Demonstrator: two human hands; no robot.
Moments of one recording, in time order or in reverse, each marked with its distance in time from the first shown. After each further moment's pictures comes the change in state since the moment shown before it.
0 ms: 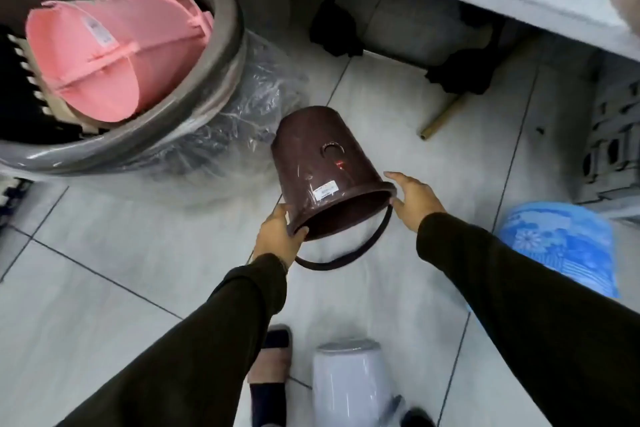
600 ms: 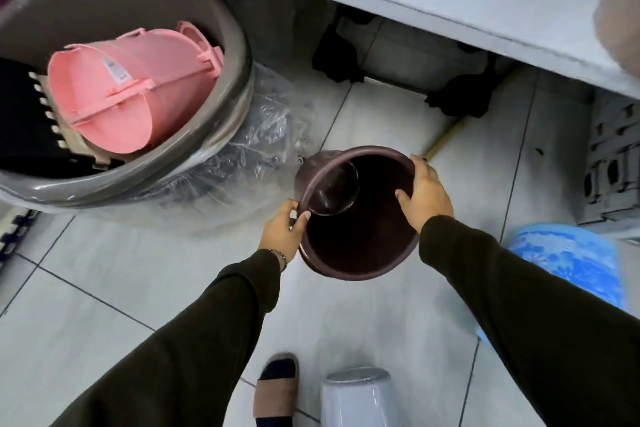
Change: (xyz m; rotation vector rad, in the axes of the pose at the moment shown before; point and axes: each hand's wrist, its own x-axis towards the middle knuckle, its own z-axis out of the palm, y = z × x) left_hand 0.034 0.034 -0.033 -0.282 -0.059 0.028; right_hand 0.021 -0.036 -0.029 -0.010 0.238 0.087
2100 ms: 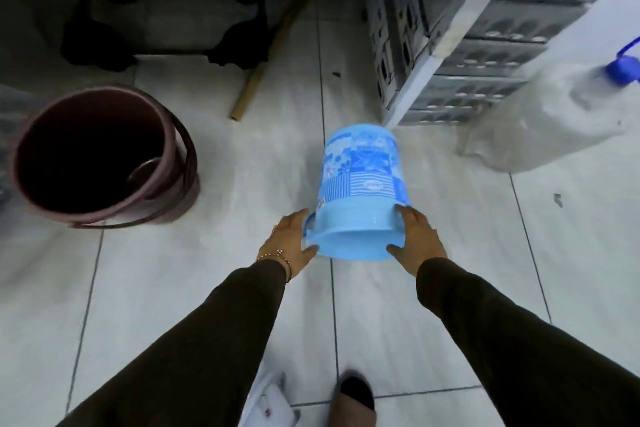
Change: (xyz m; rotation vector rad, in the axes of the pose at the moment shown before) left_hand -0.146 0.041 0.355 0.680 -0.595 0.354; right_hand -0.204 0.395 -0.079 0.066 -0.095 0.436
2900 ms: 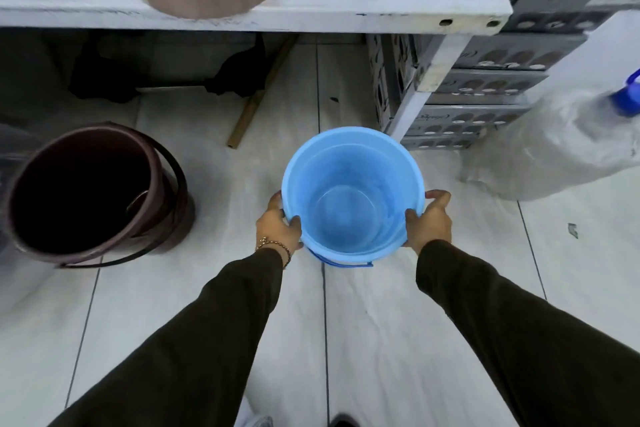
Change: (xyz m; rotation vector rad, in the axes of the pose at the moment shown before) left_hand 0.059 0.076 -0.042 -0.759 0.356 -0.256; right_hand 0.076 -0.016 -0.072 0.654 0.295 0.246
